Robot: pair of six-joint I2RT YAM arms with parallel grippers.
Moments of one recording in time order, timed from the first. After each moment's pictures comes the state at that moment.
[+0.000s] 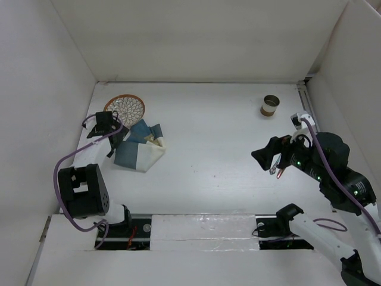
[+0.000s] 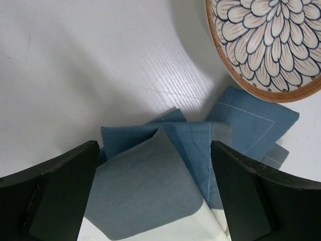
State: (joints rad) left arm 0.13 1.44 0.88 -0.37 -0.21 -0.83; right arm 0.47 0.67 1.20 -0.89 -0.12 0.28
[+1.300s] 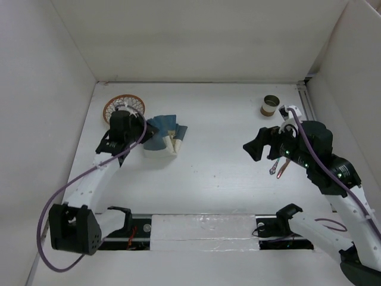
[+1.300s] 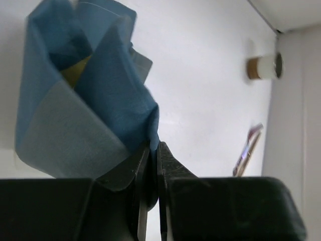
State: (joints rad) left arm -0.16 1.17 0.87 -0.25 0.22 -0.76; right arm 0.48 0.77 1.18 -0.80 -0.14 0.31
